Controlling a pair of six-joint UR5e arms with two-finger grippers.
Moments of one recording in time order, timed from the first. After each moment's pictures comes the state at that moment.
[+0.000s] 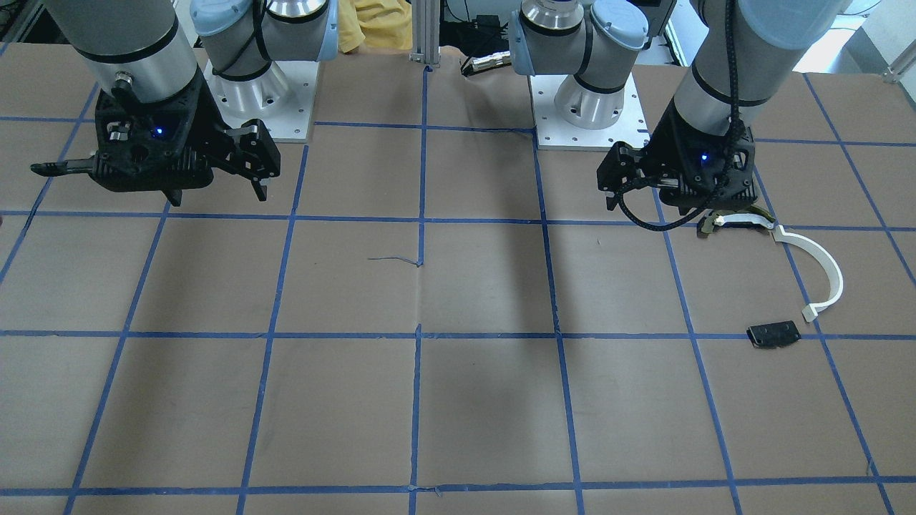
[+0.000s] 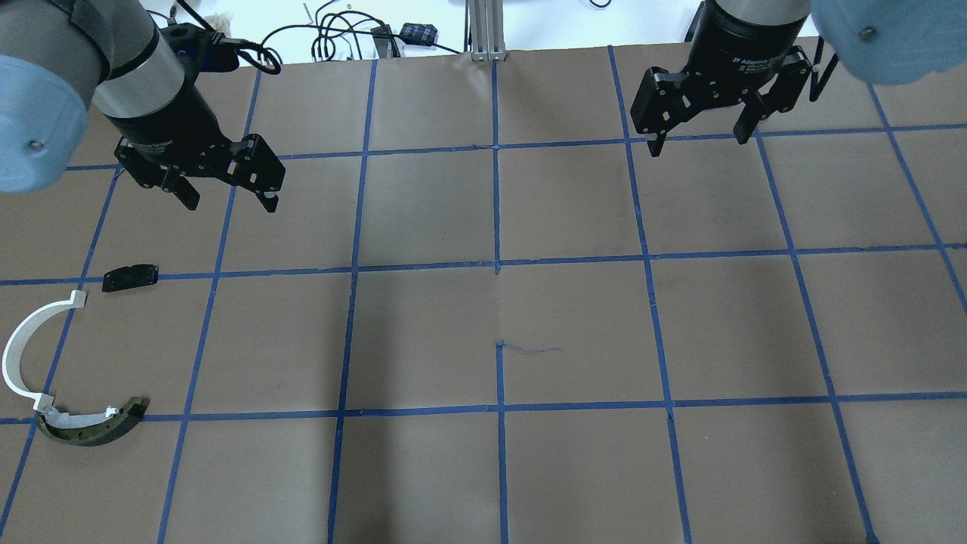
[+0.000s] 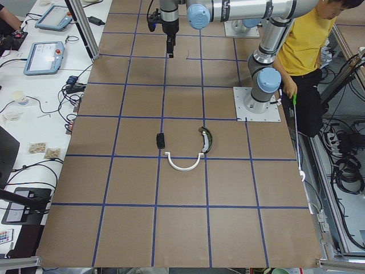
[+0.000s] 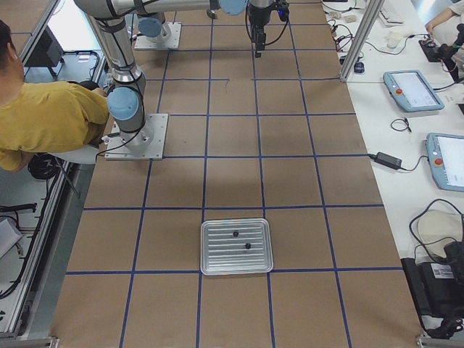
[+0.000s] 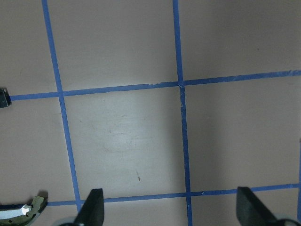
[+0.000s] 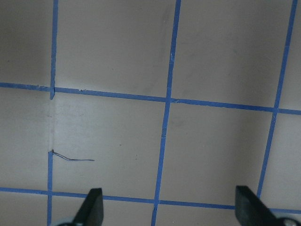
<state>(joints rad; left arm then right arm) -1.49 -1.59 -1.62 -1.55 1.60 0.15 1.62 -1.48 1.45 -1.53 -1.59 -0.06</state>
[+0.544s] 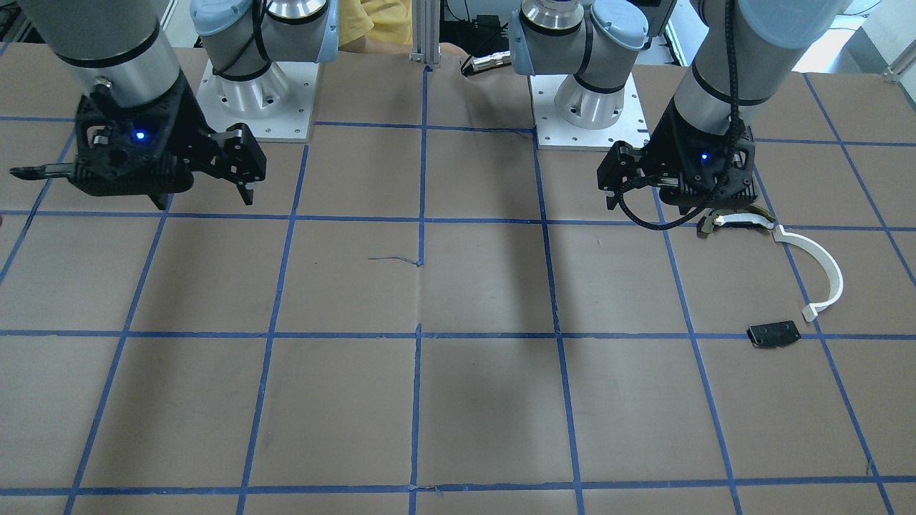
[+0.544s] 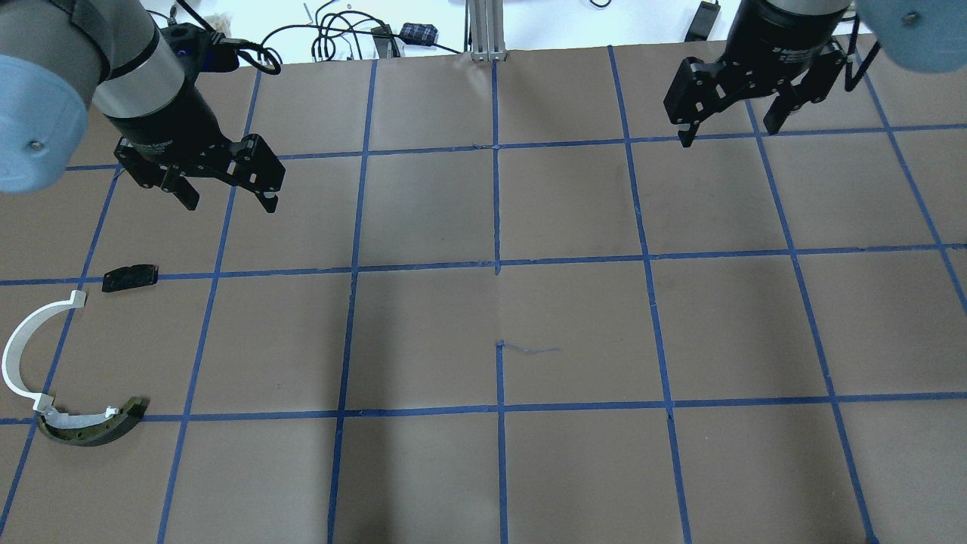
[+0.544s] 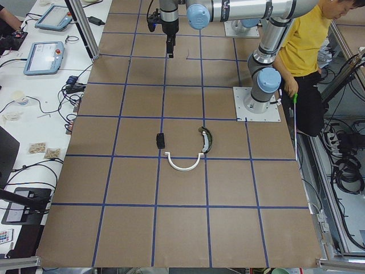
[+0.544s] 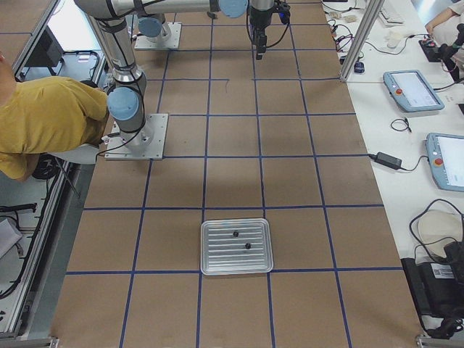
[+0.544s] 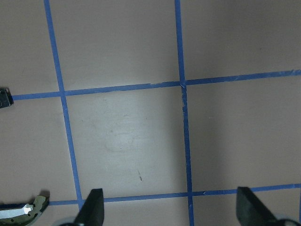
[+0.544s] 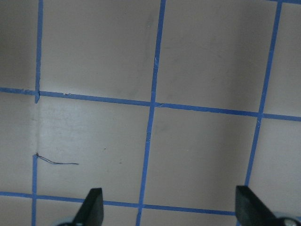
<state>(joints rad) -1.49 -1.59 -1.62 -1.55 1.60 0.15 1.51 -1.49 1.45 -1.54 -1.59 -0.19</state>
